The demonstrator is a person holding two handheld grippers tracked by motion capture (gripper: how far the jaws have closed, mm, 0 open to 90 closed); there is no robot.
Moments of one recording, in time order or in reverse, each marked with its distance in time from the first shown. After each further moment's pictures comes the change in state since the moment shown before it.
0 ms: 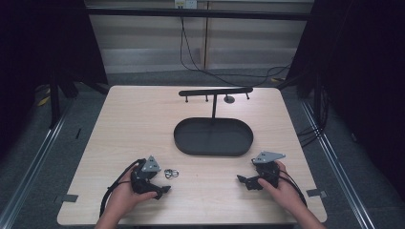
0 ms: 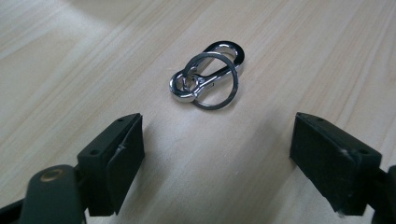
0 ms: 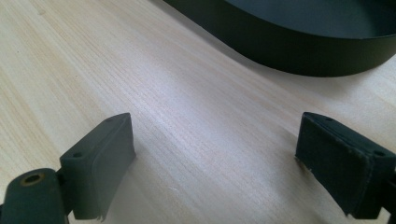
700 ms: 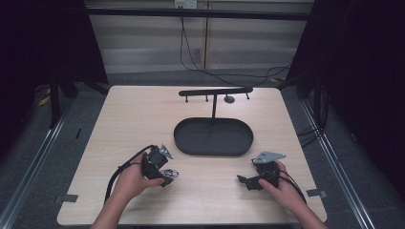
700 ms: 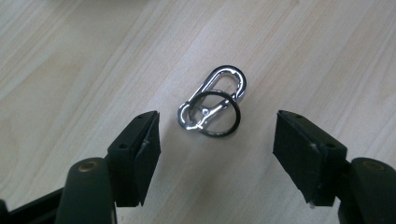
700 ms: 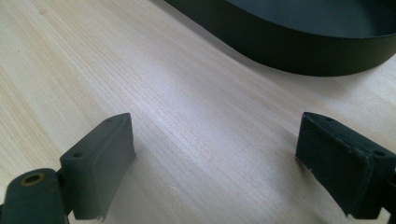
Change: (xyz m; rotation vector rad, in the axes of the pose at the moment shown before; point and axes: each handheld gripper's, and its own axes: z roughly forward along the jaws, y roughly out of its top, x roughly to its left) left arm 0.007 0.054 -0.001 0.231 -0.032 0.033; right arm 0.000 0.000 -0.001 0.001 0.001 0.001
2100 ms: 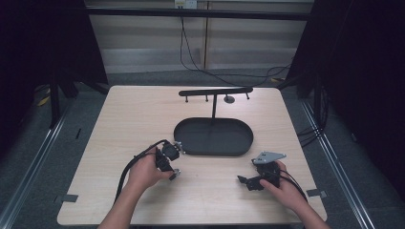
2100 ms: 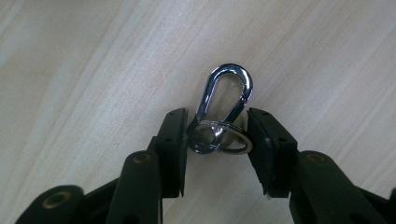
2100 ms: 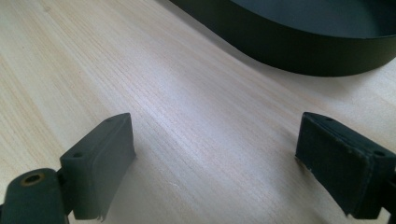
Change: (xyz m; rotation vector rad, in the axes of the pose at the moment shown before) left arm 0.005 0.037 0.021 0.220 -0.038 -0.048; right arm -0.001 -0.001 -0.001 0.002 0.014 -0.009
